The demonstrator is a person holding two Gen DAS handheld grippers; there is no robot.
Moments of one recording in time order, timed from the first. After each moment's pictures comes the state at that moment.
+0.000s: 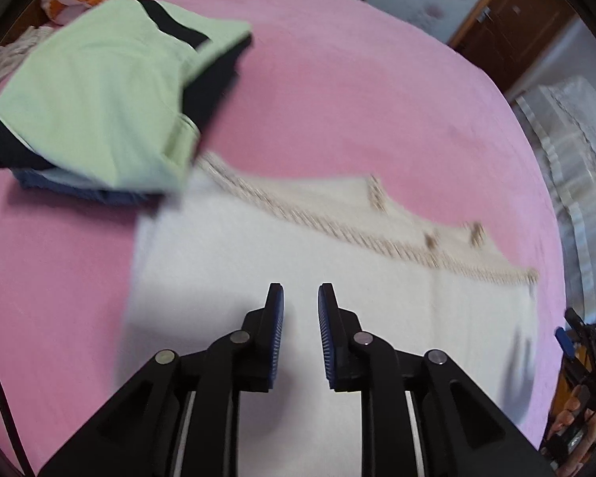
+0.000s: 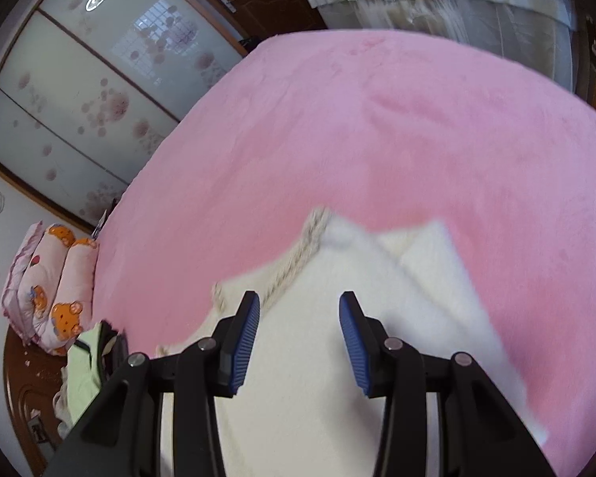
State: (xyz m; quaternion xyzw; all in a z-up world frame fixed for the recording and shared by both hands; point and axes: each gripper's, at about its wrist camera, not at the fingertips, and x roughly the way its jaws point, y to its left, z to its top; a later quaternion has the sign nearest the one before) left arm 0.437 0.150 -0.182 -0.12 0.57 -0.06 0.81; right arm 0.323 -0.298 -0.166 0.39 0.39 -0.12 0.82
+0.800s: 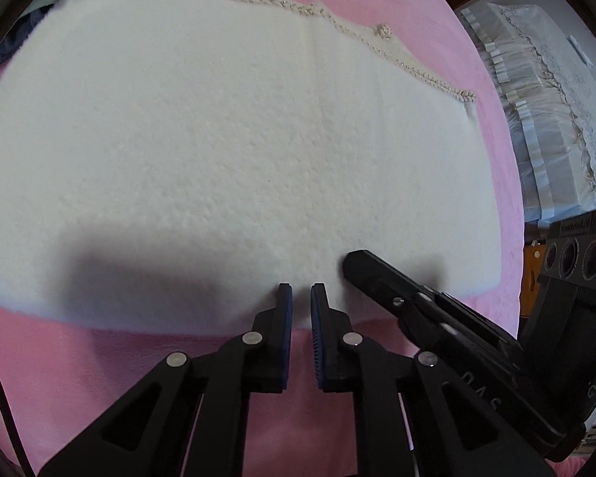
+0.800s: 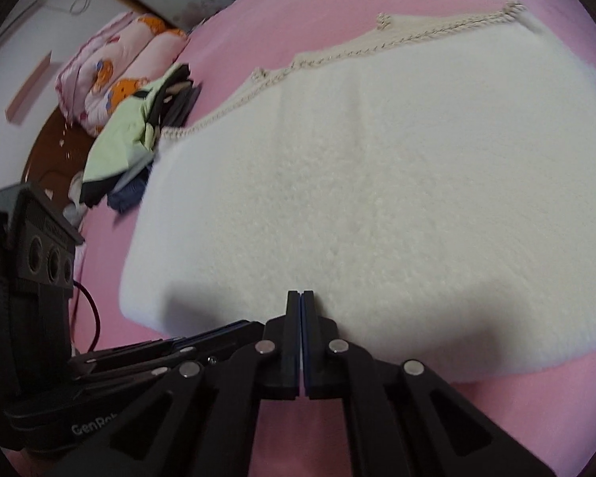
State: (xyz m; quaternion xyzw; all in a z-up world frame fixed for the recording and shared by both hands) left arm 0.299 0.052 -0.249 -0.12 0.67 -0.19 0.71; right arm 0.260 -0.125 -0.226 0.22 0.56 0.14 0.78
